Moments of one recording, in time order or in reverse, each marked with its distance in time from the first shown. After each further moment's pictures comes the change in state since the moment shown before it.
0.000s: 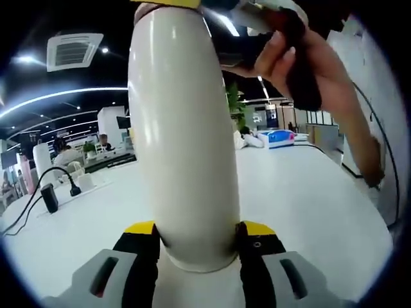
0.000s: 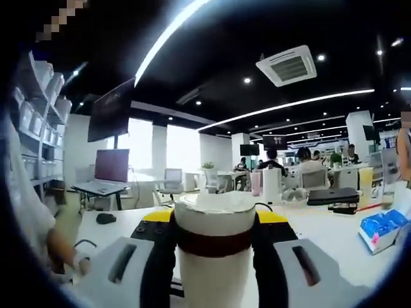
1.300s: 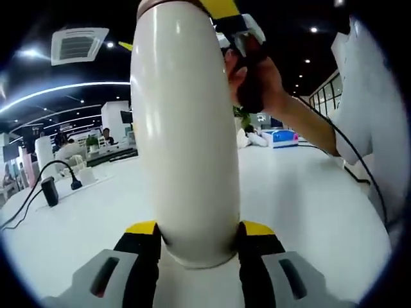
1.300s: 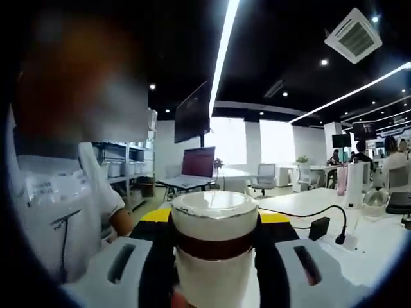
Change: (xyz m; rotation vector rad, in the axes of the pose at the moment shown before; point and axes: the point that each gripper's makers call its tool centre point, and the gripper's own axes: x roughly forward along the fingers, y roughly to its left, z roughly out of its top) left arm 0.004 0.002 -0.003 -0.035 0.023 0.012; right arm 0.001 0.021 -0.004 0.048 0.017 0.675
